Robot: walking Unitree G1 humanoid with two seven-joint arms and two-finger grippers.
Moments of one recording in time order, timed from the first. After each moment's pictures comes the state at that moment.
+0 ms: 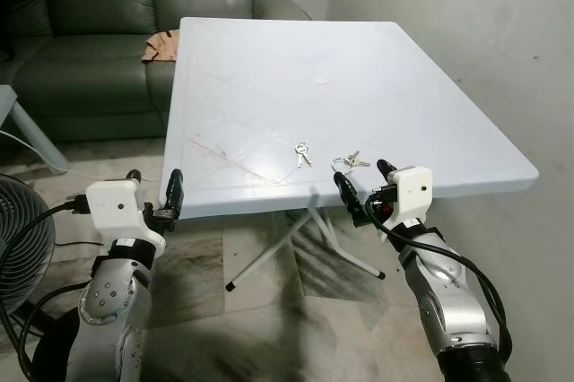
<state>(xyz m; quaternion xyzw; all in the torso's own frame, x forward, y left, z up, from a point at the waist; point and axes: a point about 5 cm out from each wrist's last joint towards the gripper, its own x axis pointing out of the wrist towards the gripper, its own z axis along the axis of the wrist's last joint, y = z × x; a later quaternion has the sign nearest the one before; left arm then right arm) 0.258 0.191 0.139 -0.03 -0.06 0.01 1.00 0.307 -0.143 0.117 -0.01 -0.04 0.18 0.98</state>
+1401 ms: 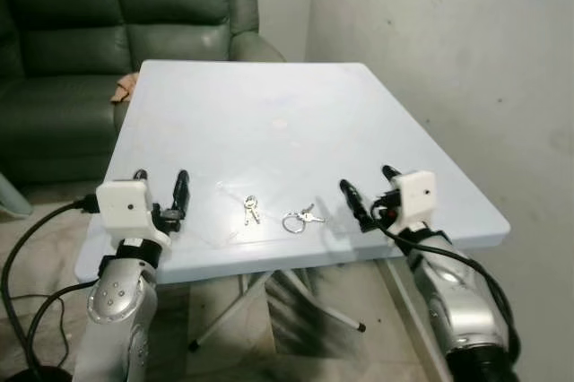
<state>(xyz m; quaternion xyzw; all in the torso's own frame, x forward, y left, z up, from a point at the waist) 0.261 0.187 0.138 -0.01 -0.06 0.01 1.00 0.306 -0.139 0.111 -0.03 -0.02 0.21 0.98</state>
